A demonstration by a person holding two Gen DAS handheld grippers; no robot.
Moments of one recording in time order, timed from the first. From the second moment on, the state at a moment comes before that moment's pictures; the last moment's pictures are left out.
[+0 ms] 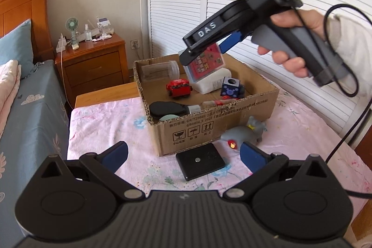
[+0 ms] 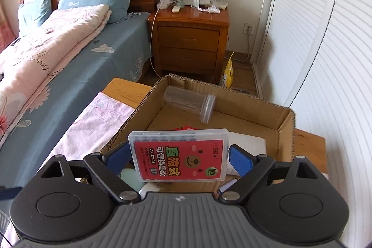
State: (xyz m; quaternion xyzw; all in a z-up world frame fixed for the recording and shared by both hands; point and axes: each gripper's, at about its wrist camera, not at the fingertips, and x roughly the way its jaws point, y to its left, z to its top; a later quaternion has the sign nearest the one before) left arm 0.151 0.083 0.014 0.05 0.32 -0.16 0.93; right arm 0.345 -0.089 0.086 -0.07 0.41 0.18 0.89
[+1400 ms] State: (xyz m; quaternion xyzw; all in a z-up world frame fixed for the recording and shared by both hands) left arm 0.128 0.106 -0.016 0.01 0.35 -0.09 0.93; right arm 0.208 -0.105 0.002 0.00 0.40 0.07 0.91
